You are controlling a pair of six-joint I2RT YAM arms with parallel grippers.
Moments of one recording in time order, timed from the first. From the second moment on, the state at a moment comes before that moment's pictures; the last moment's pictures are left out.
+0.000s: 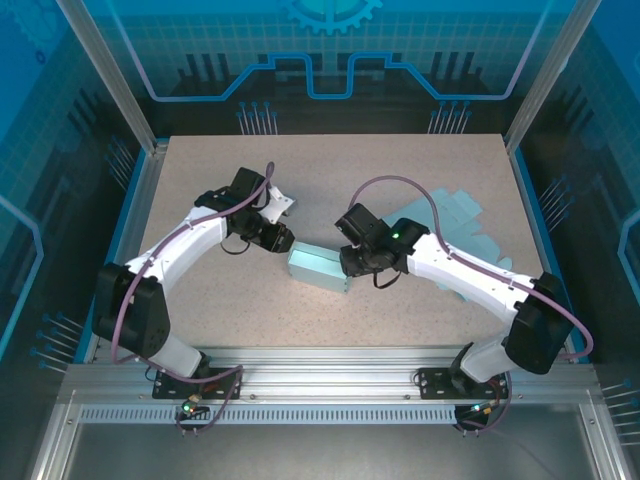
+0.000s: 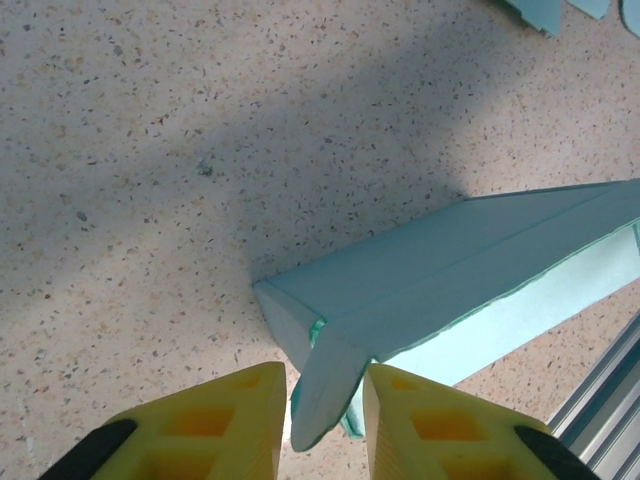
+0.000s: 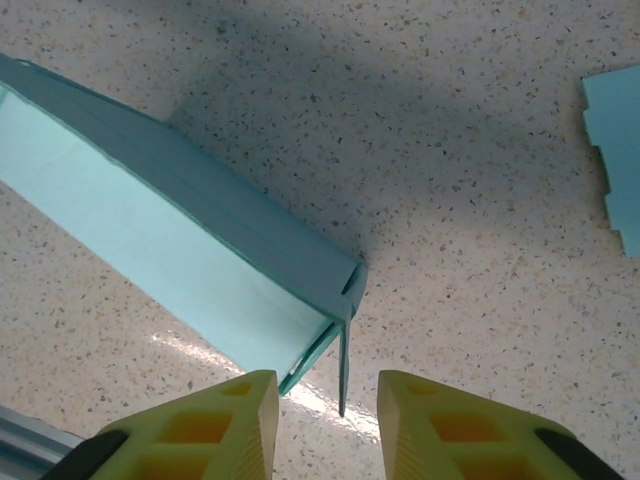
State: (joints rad) left arm -0.33 1.54 1.21 -0.81 0.42 0.10; right arm 0.83 1.47 1.22 -0.89 0.13 0.55
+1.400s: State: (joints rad) left arm -0.54 1.32 0.92 -0.49 0.16 -0.47; right arm 0.80 1.53 1.25 -0.76 0.29 0.66
